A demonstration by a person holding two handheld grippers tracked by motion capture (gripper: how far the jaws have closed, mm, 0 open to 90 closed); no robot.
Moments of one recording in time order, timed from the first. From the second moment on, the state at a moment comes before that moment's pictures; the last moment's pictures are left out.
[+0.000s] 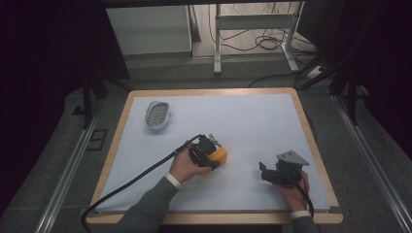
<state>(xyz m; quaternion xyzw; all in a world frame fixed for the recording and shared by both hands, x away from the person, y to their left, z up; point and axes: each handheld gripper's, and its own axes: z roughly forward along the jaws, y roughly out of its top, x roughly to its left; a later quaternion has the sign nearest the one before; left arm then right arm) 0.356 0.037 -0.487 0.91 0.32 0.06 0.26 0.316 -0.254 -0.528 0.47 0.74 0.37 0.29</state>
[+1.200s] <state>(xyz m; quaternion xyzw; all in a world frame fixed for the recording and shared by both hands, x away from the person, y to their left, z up) 0.353 0.066 -0.445 0.90 0.31 0.07 0.30 0.315 -0.255 -0.528 0.47 0.74 0.38 0.30</state>
